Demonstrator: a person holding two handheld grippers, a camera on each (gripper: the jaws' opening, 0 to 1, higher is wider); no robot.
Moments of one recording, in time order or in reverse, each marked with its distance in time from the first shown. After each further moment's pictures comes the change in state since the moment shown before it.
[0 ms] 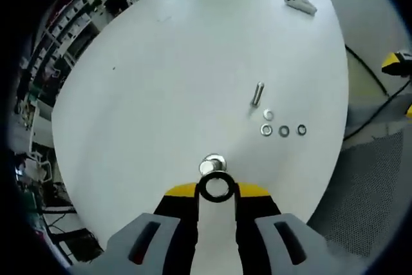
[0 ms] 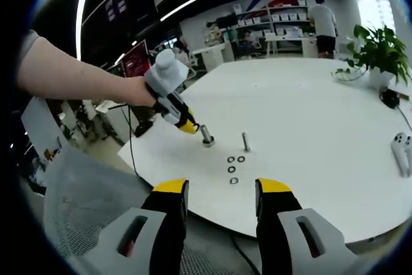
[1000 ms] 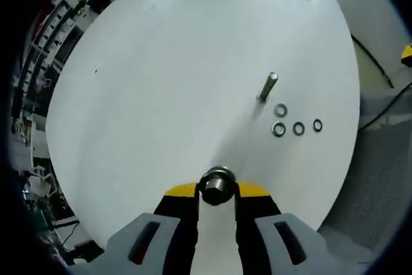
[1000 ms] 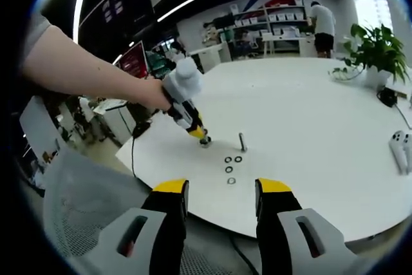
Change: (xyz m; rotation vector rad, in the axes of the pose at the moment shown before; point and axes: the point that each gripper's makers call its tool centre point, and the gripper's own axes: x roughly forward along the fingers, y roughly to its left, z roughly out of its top) left arm 0.045 0.004 0.002 0.092 0.112 -0.014; right arm 0.000 -0.004 0.000 0.012 -0.003 -0.018
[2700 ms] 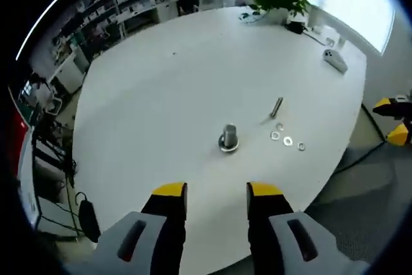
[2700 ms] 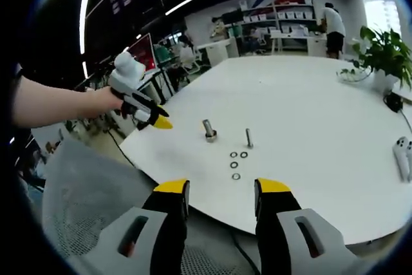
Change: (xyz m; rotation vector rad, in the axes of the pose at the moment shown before) left arm -0.096 -0.023 -0.082 -0.536 -0.349 0.112; right arm 0.002 0.008 -0.006 -0.044 0.036 0.042
